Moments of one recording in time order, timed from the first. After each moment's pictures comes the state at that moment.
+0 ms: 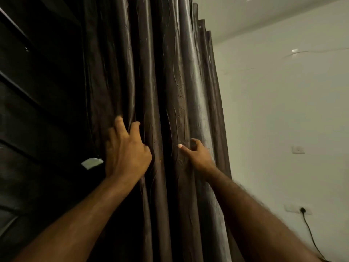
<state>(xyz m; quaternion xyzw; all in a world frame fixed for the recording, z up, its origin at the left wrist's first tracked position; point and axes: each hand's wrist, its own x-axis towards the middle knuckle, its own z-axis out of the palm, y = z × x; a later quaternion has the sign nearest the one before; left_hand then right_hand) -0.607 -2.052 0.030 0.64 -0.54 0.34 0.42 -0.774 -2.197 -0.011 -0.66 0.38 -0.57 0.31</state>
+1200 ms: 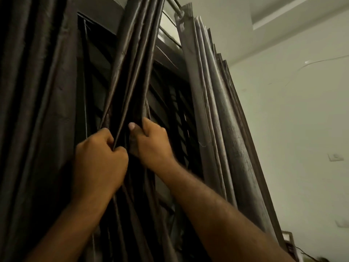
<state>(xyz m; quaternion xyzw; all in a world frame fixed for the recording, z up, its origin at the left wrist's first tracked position) -0.477 -1.822 0.090 0.54 -0.47 0.37 0.59 -0.563 -1.909 0.107 -0.72 0.09 -0.65 0.22</state>
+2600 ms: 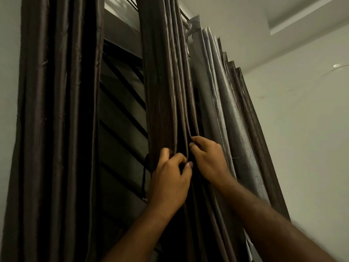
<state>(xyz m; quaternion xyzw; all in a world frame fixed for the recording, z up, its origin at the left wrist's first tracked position) -0.582 -1.910 0.060 0.52 -0.62 0.27 0.52 -0.687 -1.994 0.084 -0.70 0.19 -0.67 0.14</state>
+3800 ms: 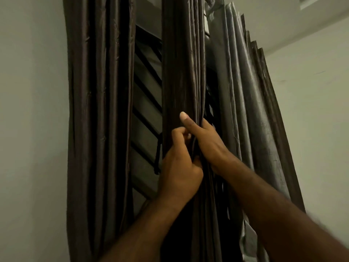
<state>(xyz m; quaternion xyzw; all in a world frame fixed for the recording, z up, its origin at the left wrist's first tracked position) -0.564 -1.850 0.038 0.47 -0.64 0.18 0.58 -0.644 -1.921 0.084 -0.72 0.11 -0.57 0.39</state>
